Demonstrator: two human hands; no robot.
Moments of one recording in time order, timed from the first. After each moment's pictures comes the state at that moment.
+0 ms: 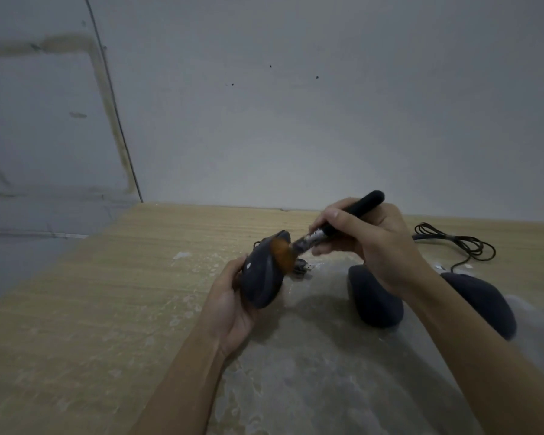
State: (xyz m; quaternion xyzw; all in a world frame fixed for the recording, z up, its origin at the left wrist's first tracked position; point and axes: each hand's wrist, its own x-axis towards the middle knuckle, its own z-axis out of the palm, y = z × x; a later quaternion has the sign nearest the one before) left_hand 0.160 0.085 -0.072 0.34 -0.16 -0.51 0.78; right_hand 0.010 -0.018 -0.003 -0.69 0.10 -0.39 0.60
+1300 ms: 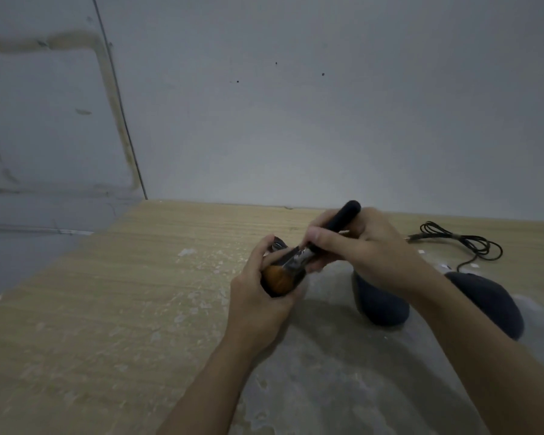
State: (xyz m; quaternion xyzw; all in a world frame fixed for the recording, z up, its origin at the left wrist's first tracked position) left_hand 0.143 0.080 -0.089 0.62 -0.48 -0.08 0.62; right_hand 0.013 -0.006 0.003 -0.80 0.16 -0.30 0.49
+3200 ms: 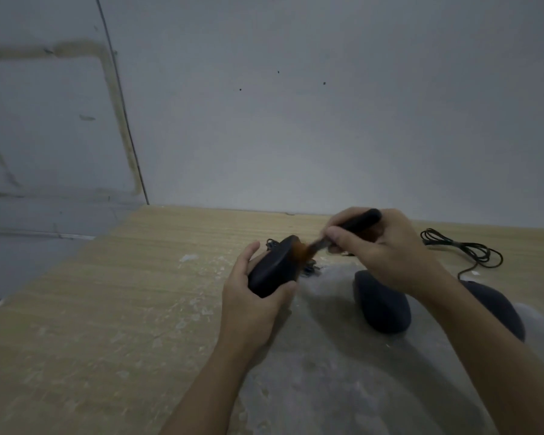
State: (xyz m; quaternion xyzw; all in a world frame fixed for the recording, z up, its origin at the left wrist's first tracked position) left_hand 0.146 0.088 -0.081 0.61 -0.40 -0.15 0.67; right_hand 0.005 -0.020 -0.001 -0.84 0.18 -0.38 0.34
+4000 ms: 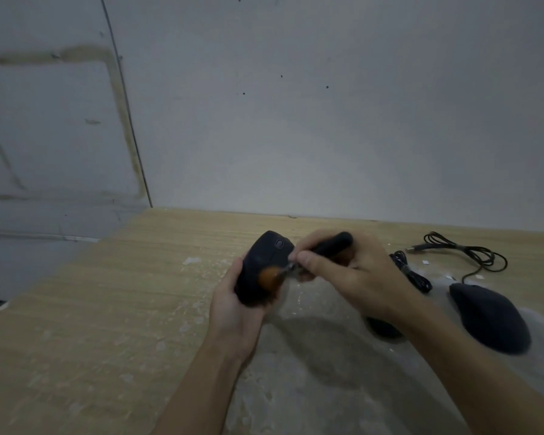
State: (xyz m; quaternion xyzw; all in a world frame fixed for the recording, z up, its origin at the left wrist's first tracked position) left_hand 0.160 0.085 -0.072 0.34 -0.13 -0.45 0.82; right_hand 0.023 0.007 -0.010 -0.83 0.10 -0.35 0.42
